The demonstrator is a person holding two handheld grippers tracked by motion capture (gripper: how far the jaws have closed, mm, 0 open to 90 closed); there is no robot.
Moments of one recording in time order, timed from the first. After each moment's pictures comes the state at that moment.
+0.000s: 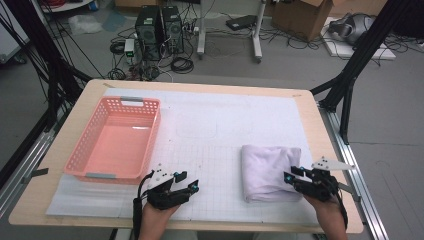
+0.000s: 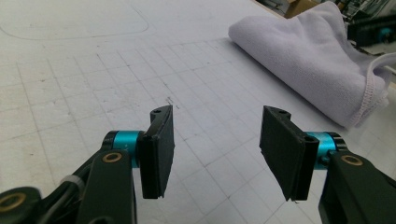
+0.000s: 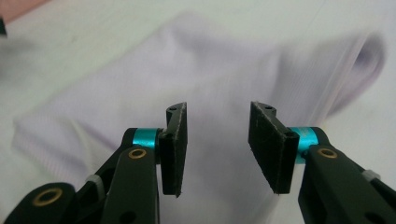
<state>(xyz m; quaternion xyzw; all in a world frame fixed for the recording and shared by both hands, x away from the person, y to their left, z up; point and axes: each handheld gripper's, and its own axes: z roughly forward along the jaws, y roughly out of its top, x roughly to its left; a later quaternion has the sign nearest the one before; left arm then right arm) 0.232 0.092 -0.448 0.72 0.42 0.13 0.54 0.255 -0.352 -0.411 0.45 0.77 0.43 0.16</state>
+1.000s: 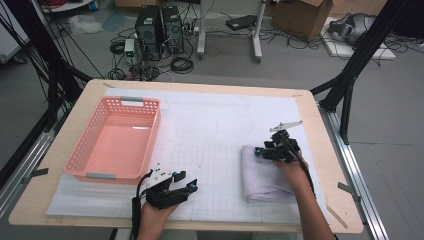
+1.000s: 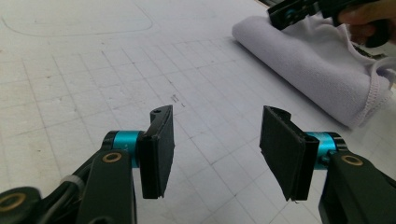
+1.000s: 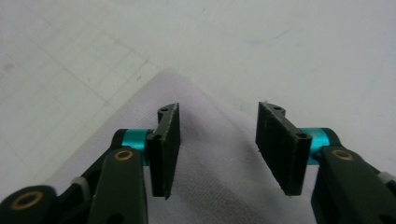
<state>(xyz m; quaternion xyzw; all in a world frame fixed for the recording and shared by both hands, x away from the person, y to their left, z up) 0.234 0.096 -0.449 0.72 0.42 0.12 0.54 0.366 -0.274 -0.410 0.44 0.83 0.32 0.12</state>
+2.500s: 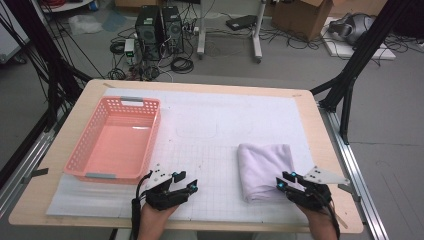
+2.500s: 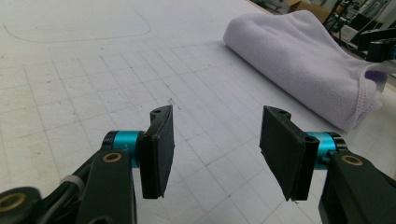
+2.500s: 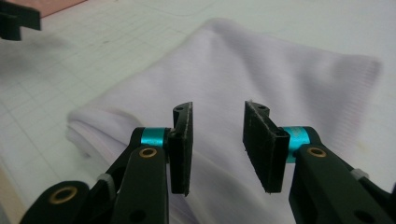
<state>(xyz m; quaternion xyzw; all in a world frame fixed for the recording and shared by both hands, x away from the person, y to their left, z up) 0.230 0.095 -0.446 0.72 0.42 0.13 0.54 0.227 -0.322 -0.416 0.39 0.78 0.45 0.19</state>
